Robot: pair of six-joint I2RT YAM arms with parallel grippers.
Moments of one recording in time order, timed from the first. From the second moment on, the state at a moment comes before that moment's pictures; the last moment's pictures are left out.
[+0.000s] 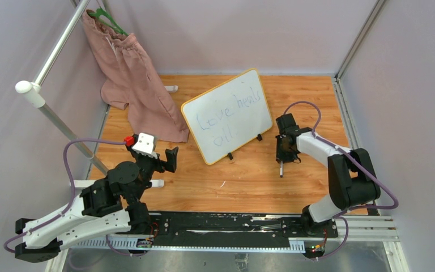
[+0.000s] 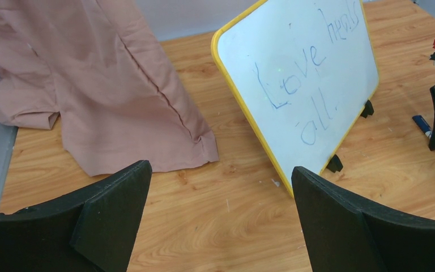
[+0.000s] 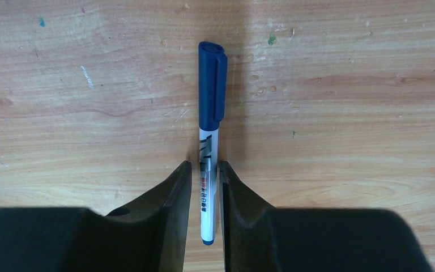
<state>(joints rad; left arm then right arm) -1.15 0.42 0.71 -0.42 -0.88 -0.08 0.29 1.52 0.83 -0.56 0.12 0.35</state>
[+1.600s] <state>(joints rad) -1.15 0.70 0.89 -0.55 -0.88 -0.41 0.40 0.64 0.90 -0.56 0.00 0.27</state>
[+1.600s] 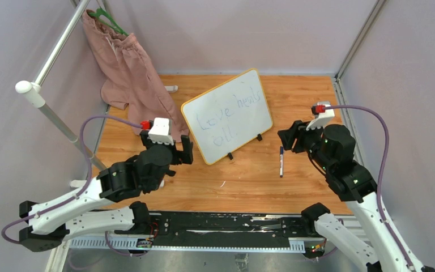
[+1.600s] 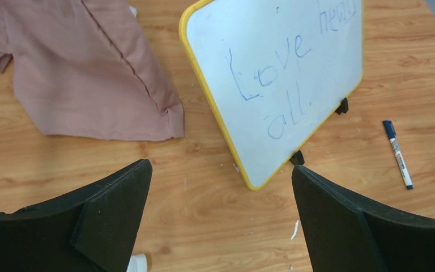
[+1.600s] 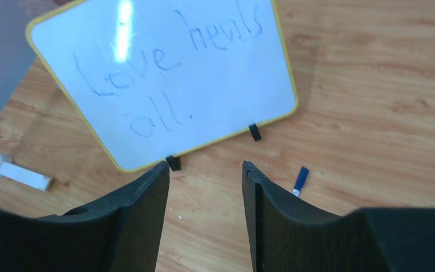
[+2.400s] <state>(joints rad) -1.15 0.70 1.16 -0.46 -0.87 -0.25 0.84 1.05 1.47 -0.37 0.81 0.09</state>
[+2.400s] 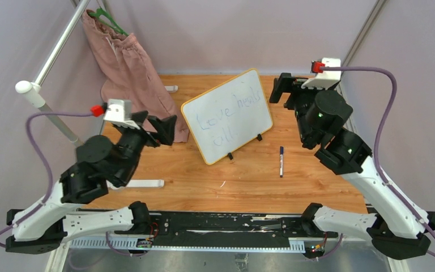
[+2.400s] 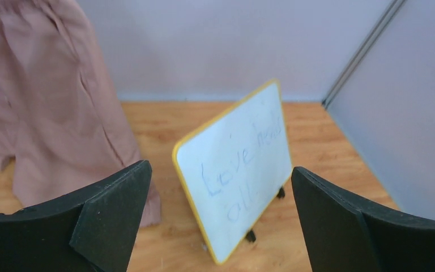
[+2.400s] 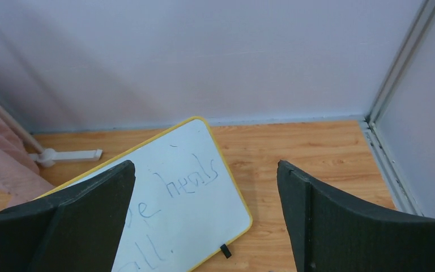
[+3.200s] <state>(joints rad) -0.77 1.25 1.82 -0.59 -0.46 -0.14 0.94 1.22 1.62 -0.35 0.96 -0.28</state>
